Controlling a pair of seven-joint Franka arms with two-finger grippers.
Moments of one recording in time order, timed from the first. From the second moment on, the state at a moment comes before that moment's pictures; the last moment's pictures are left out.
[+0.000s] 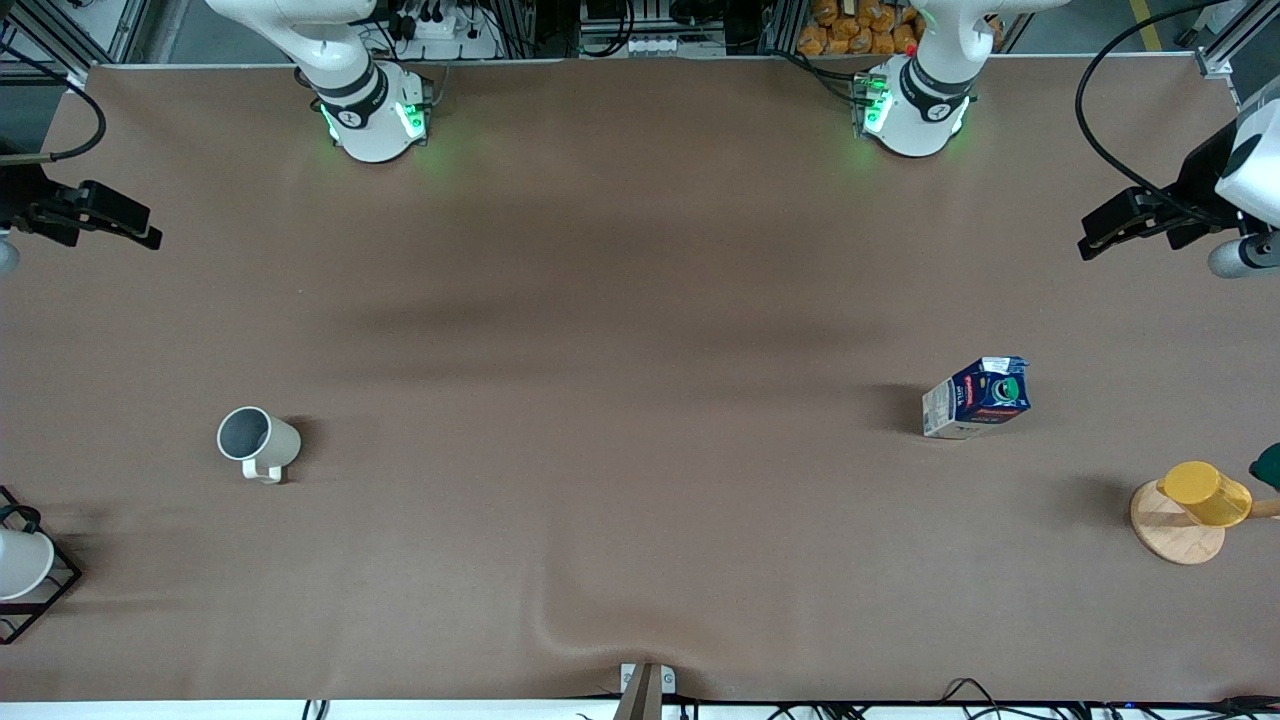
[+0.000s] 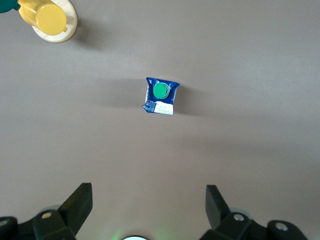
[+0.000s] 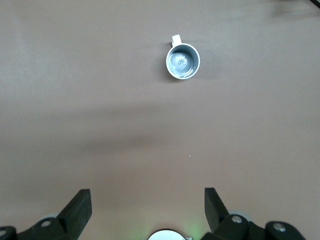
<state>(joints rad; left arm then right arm) 0.03 -0.03 -0.09 -1.57 -0.01 1.51 -0.18 -0.03 -0.05 -0.04 -1.62 0.03 1.47 0.00</state>
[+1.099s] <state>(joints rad) 0.03 0.26 -0.09 -1.57 0.04 1.72 -0.17 -0.05 -0.04 -0.05 -1.65 0.03 1.48 0.00</state>
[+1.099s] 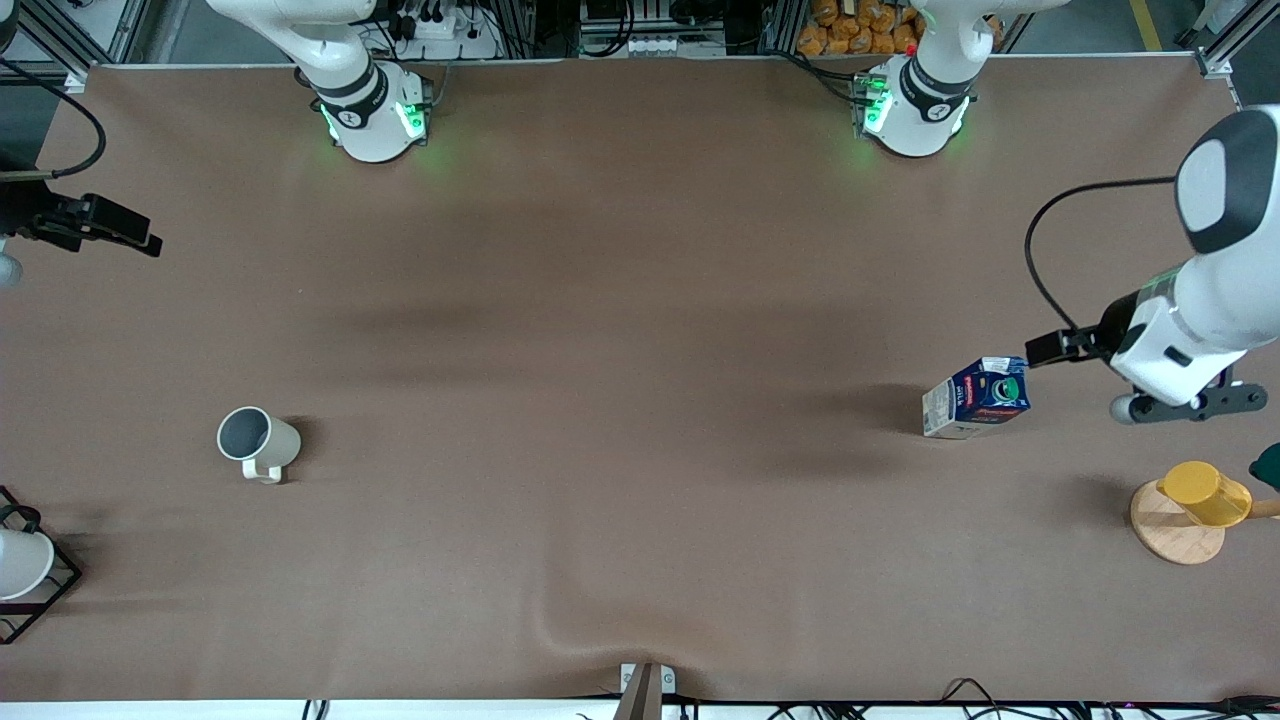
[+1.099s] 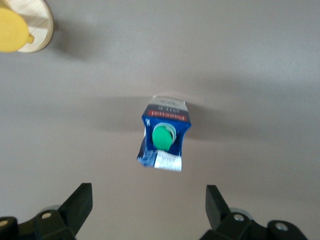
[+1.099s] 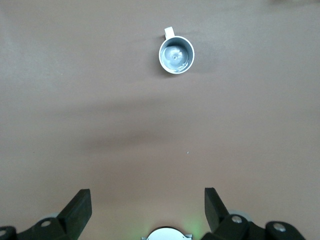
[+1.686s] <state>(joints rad) 0.03 0.38 -0.09 -1.58 0.05 1.81 -0.17 -0.08 0.13 -0.05 -1.67 0.03 1.67 0.00</state>
